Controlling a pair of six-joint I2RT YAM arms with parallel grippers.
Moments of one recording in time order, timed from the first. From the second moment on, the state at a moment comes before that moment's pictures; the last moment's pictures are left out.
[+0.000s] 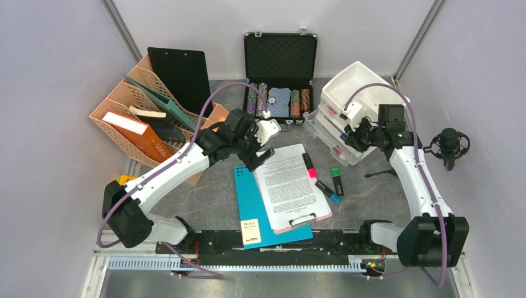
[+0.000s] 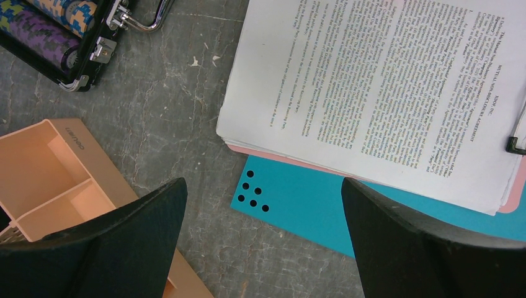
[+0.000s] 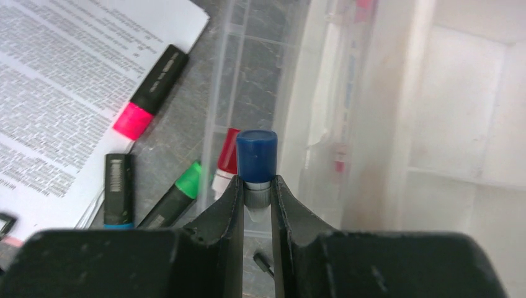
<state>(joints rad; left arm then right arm) -0.74 1.36 1.20 -0.66 0.09 0.33 -0.02 1.18 1.01 -0.68 -0.52 -0.73</state>
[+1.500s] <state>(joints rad) -0.74 1.32 1.19 -0.66 0.08 0.33 0.25 1.34 0.90 -0.46 -0.35 -0.52</state>
